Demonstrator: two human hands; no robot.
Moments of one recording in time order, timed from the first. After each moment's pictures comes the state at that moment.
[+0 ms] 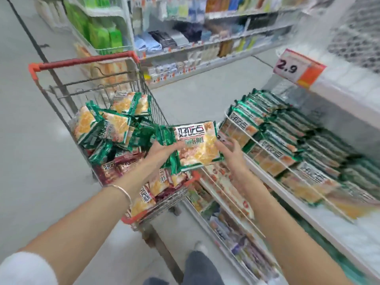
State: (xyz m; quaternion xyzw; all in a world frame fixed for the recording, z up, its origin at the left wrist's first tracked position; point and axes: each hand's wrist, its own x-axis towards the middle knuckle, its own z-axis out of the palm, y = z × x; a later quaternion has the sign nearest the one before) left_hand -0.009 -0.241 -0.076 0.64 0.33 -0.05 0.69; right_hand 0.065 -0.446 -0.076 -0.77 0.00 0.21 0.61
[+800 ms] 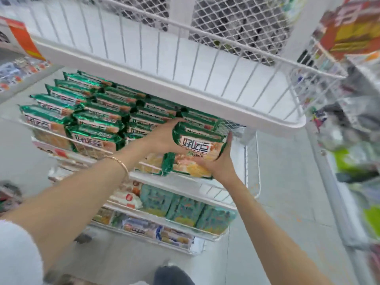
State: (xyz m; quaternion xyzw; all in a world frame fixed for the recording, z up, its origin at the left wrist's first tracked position) left_hand 0.143 -0.693 -0.032 0.88 -0.22 -0.20 0.37; right_hand 0.043 -0.889 -0.077 -0.83 0.13 -0.04 0.55
